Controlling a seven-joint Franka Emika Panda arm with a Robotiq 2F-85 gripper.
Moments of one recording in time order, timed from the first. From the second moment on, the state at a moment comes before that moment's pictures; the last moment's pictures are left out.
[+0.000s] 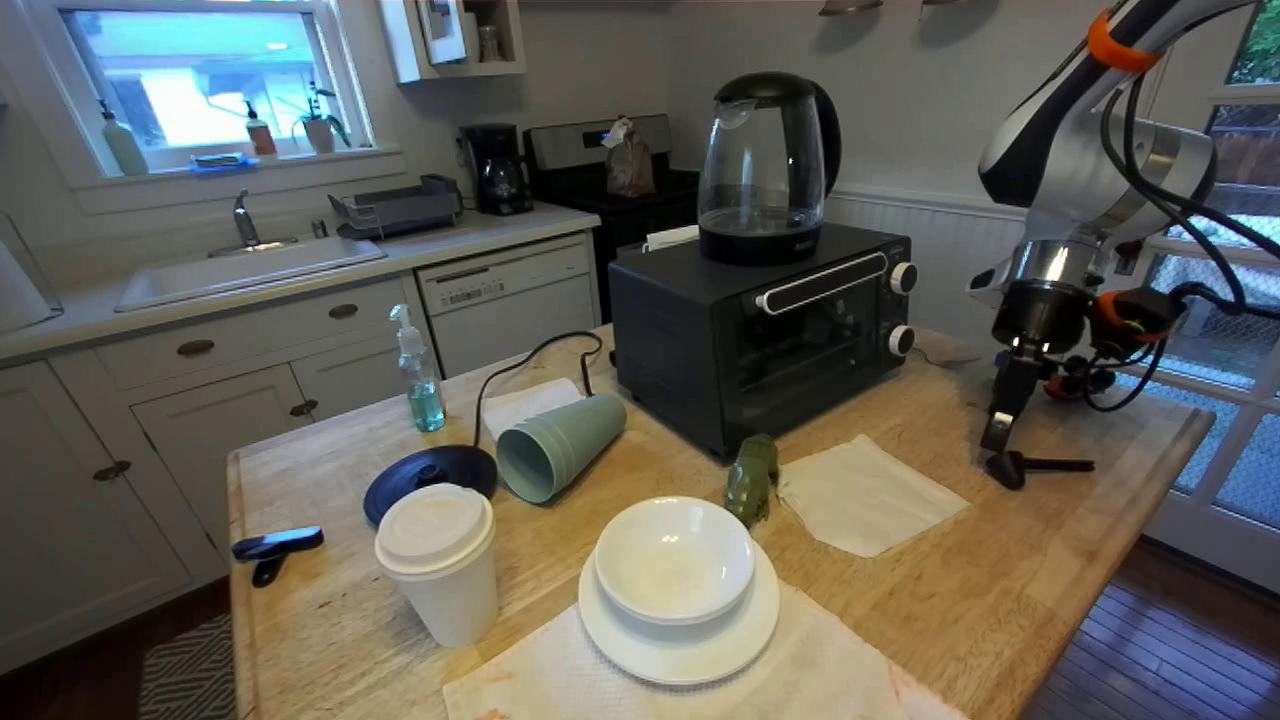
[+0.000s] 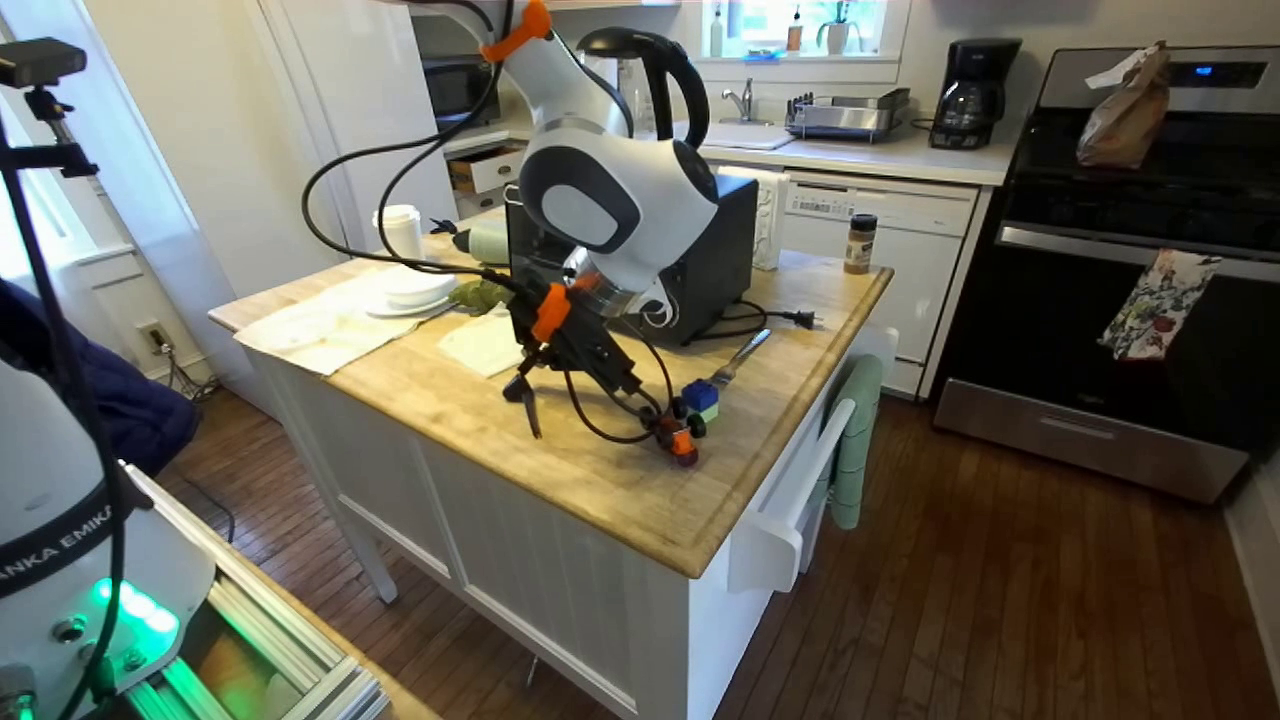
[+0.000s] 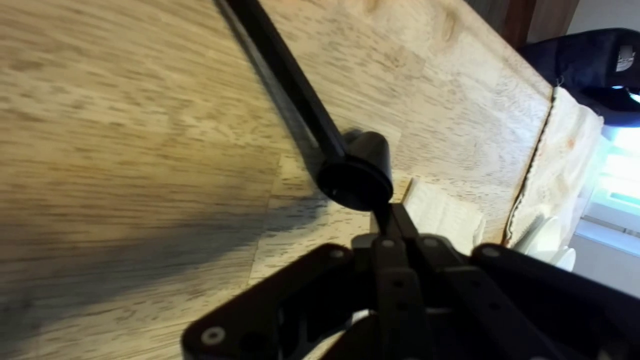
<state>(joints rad) -0.38 0.42 -0.15 -2.16 0.63 1.97 -1.23</state>
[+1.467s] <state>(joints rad) -0.41 0.44 -0.14 -2.13 0.63 1.97 -1.24</state>
